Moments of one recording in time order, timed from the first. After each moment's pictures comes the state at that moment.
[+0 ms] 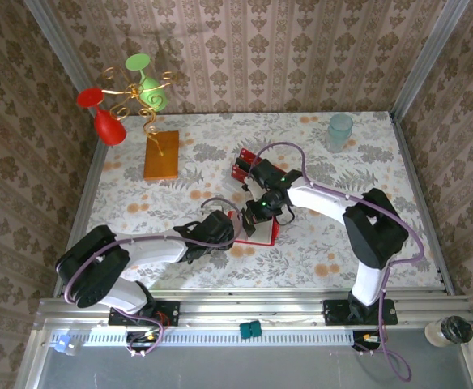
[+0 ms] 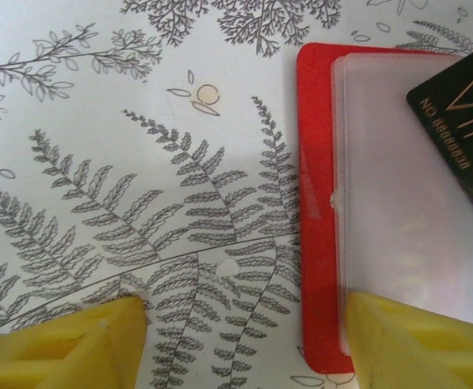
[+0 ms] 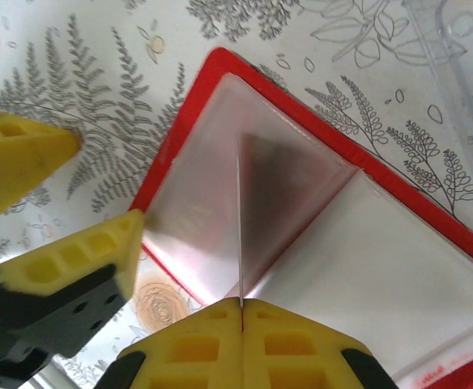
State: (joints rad) left arm -0.94 1.44 0.58 -0.14 -0.29 -0.70; right arm 0.64 1.82 1.24 -0.64 -0.33 0.29
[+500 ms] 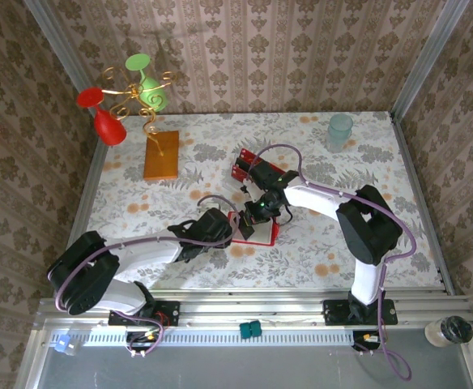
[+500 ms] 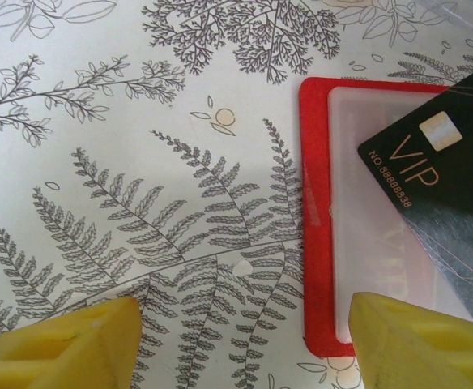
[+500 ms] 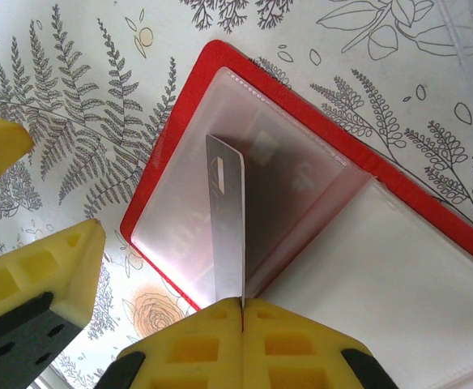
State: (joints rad) left arm -0.92 1.38 0.58 -0.18 -0.29 -0.68; right arm 0.64 1.86 1.25 -0.63 -0.36 0.30
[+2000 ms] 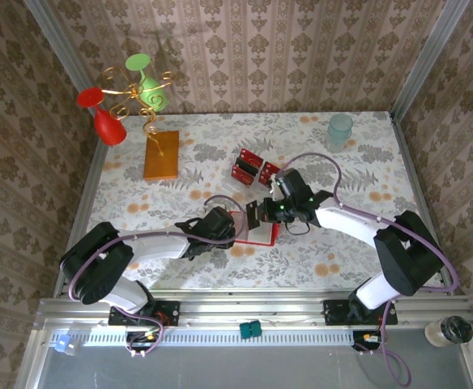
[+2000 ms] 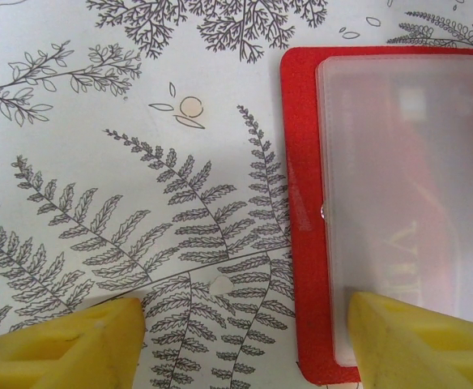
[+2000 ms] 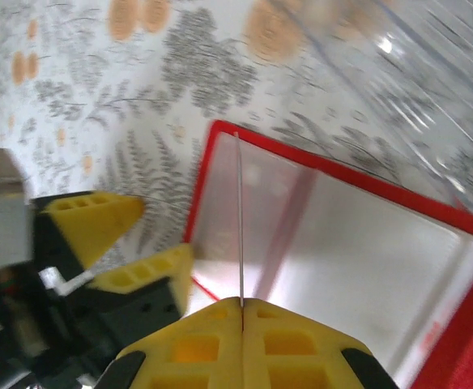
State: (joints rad) left arm -0.91 1.48 0.61 -0.16 -0.25 -0.62; right arm 0.57 1.52 0.83 -0.19 -0.34 0.66
